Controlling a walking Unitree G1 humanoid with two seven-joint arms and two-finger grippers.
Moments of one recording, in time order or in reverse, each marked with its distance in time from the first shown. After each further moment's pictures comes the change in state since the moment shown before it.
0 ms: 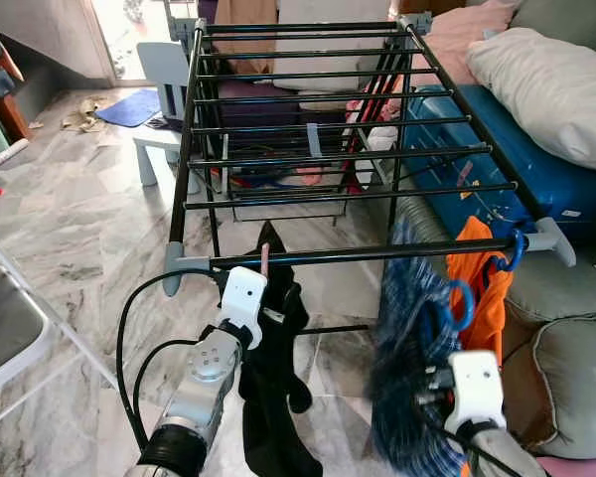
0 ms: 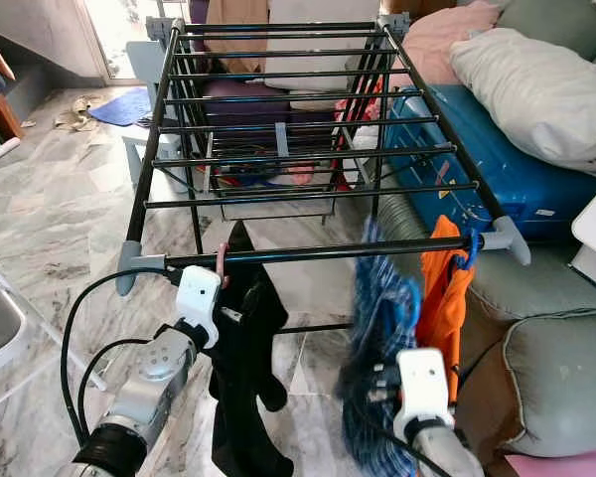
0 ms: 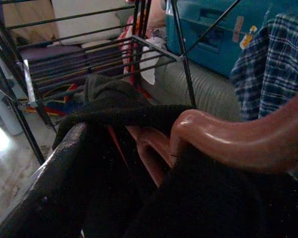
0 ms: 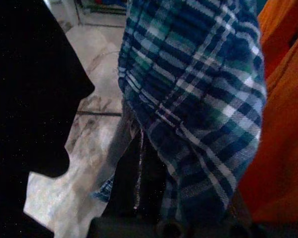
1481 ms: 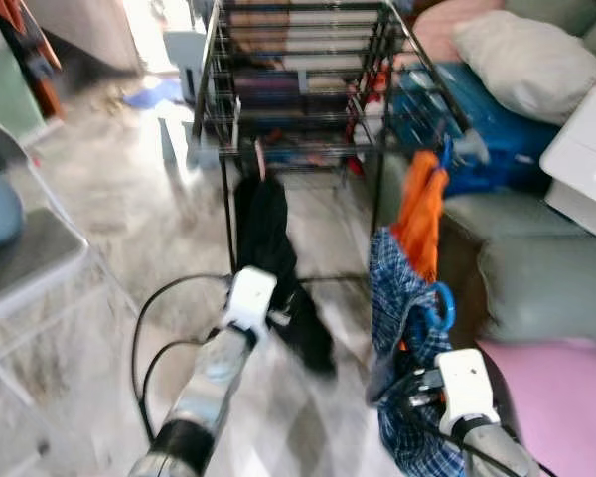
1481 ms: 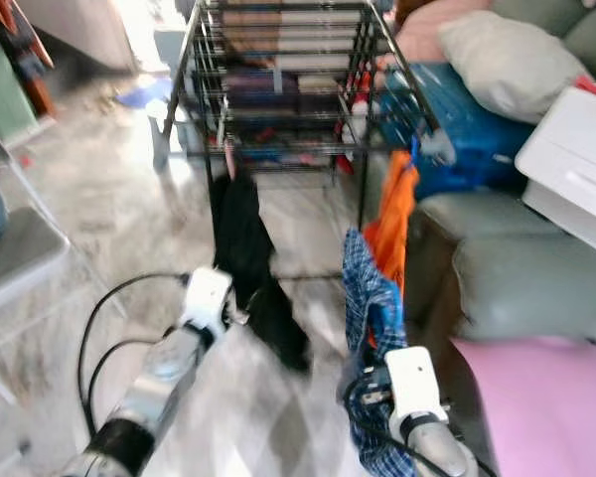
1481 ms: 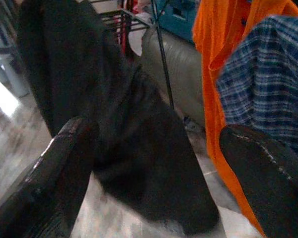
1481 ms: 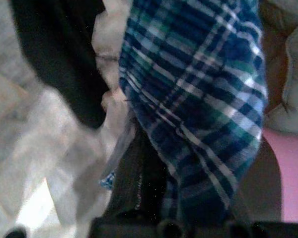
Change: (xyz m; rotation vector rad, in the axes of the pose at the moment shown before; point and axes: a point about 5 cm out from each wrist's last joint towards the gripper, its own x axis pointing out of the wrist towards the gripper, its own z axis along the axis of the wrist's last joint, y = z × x) left arm 0.006 -0.004 -0.006 0.027 0.044 0.008; right arm 0.006 0.005 -0.001 -0.062 0.036 0.025
